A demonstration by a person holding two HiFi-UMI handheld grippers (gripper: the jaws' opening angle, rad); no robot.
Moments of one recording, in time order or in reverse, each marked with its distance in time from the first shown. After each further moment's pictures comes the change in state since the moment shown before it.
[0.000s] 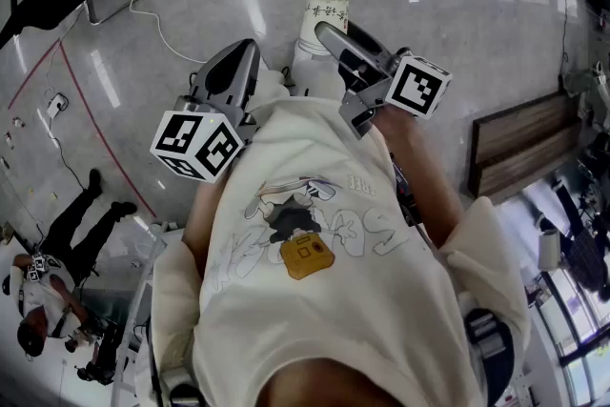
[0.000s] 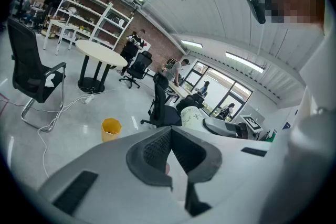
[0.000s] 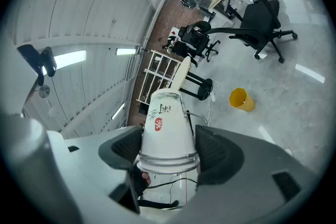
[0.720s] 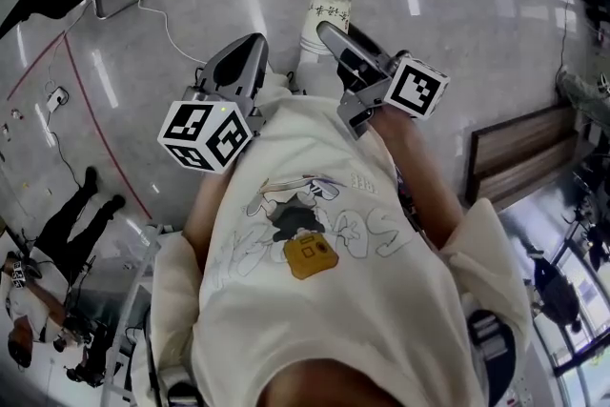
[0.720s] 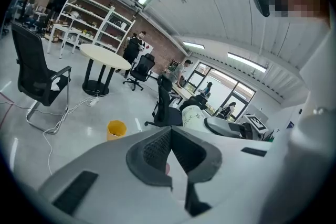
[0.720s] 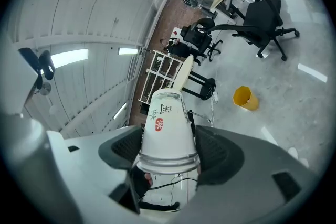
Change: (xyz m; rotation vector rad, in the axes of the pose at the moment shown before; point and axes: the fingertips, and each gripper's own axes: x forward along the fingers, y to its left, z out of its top) left arm -0.036 0.022 0.005 0.005 -0.006 0.028; right arm 0.024 0.031 -0.035 -0.012 -0.016 0.006
